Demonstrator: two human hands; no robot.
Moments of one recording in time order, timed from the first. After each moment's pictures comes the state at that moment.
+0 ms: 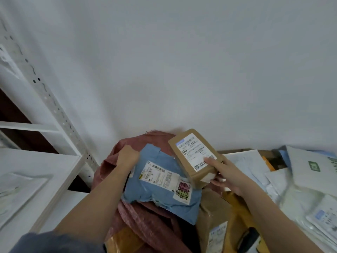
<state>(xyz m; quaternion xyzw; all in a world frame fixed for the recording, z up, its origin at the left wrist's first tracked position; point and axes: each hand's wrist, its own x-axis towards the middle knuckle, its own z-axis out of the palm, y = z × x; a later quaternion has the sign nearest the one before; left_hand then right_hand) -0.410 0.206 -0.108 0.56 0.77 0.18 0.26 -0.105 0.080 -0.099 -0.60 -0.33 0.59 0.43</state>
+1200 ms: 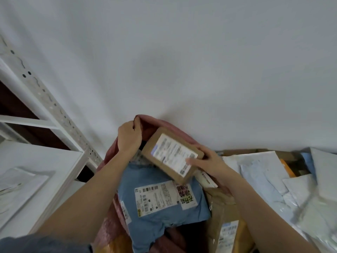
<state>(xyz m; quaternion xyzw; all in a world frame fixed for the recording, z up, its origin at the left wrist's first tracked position) -0.389 0.249 -0.071 0.59 0.70 0.40 0.11 -0.140 0.150 -0.110 -0.51 -0.48 0.59 0.41</state>
